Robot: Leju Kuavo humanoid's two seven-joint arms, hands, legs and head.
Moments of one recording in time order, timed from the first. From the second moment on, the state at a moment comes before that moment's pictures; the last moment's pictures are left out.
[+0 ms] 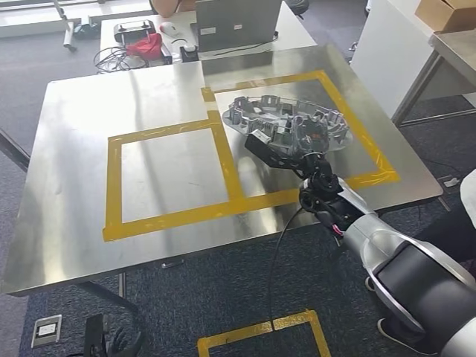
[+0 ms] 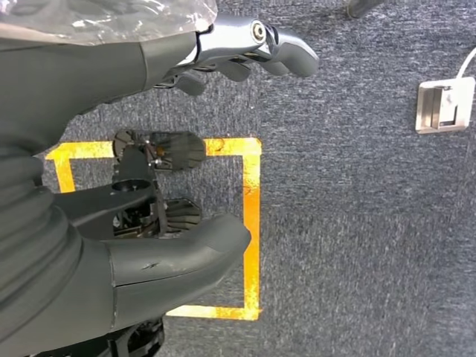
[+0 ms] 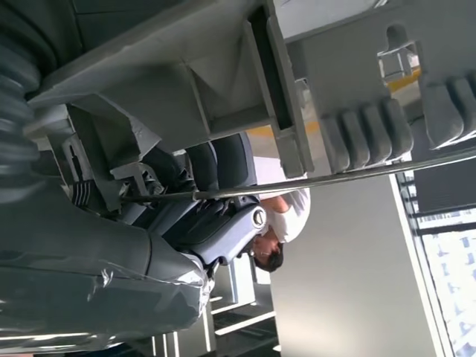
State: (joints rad) left arm -0.19 0.03 -0.77 -0.22 0.88 0.23 -0.46; right arm -0.81 -0.19 0.84 -0.72 0.95 -0.63 0.24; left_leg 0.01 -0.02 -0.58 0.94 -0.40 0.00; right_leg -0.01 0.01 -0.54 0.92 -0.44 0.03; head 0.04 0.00
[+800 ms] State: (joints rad) left arm -0.19 0.04 -0.77 -0.22 0.89 0.22 -0.48; right arm -0.85 -0.14 0.87 -0.63 0.75 -0.50 0.14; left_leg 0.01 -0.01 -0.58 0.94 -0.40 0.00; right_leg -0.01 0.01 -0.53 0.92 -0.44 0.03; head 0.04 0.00
